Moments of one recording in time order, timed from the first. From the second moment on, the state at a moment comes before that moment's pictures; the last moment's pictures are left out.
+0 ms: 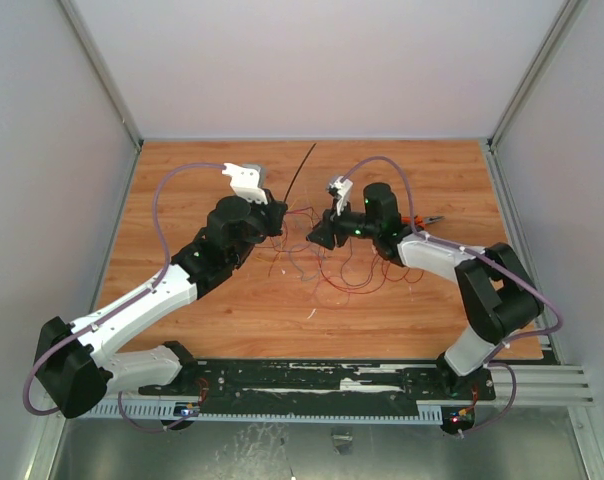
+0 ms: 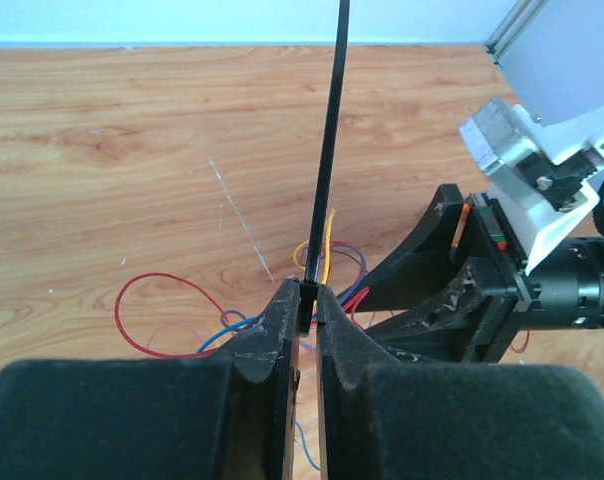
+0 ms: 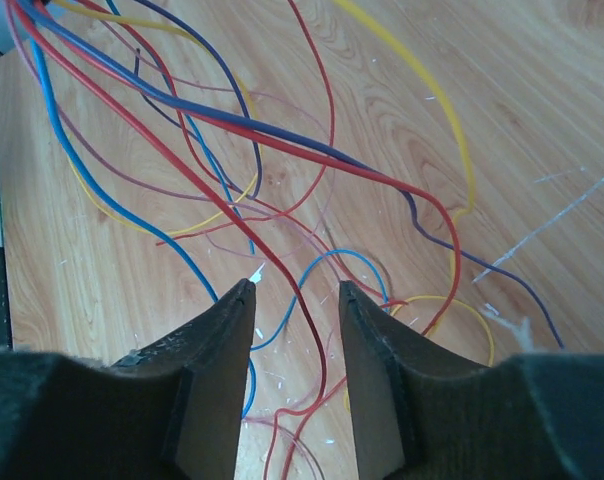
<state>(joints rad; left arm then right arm) -0.71 1.13 0.87 0.07 -0.31 -0.32 0.52 1.63 0.90 0.37 -0.68 0.07</state>
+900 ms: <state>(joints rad) -0.71 1.11 0.87 0.07 -0.31 -0.32 0.37 1.26 0.73 0.15 -0.48 -0.03</state>
